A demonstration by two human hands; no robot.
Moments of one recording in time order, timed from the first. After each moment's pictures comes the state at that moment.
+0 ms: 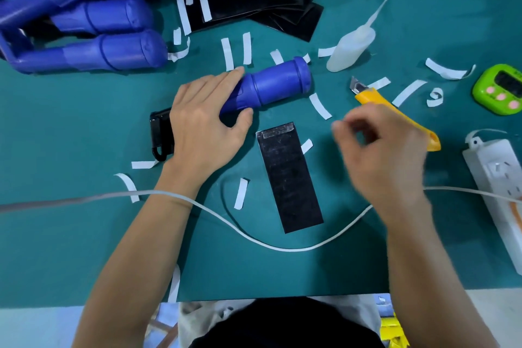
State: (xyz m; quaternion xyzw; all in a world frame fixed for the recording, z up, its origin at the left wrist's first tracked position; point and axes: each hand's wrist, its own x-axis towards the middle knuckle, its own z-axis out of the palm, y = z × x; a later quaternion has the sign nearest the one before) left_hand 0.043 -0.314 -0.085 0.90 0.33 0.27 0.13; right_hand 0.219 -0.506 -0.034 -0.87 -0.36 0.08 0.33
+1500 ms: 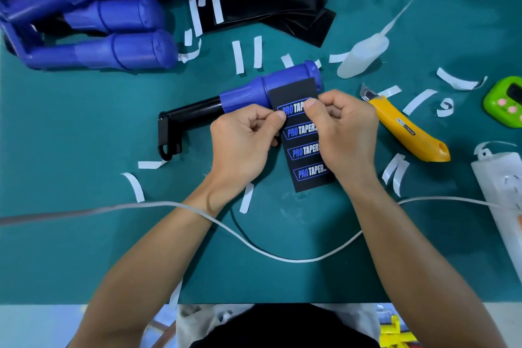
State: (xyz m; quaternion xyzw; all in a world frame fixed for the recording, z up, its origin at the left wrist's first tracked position) left_hand 0.074 -0.358 -0.068 0.64 0.48 0.22 0.56; right_hand 0.205 -0.445 -0.068 -0.79 -0.25 0.25 0.51
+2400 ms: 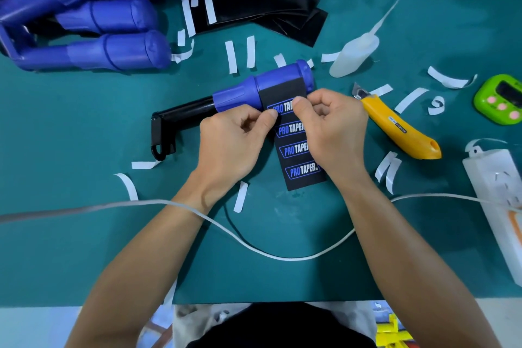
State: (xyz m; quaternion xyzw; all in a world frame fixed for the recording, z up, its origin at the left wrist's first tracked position) left_hand 0.065 -0.354 -0.068 0.75 0.48 0.19 0.41; right_hand 0.205 -0.440 -0.067 -0.81 -0.27 0.22 0.47
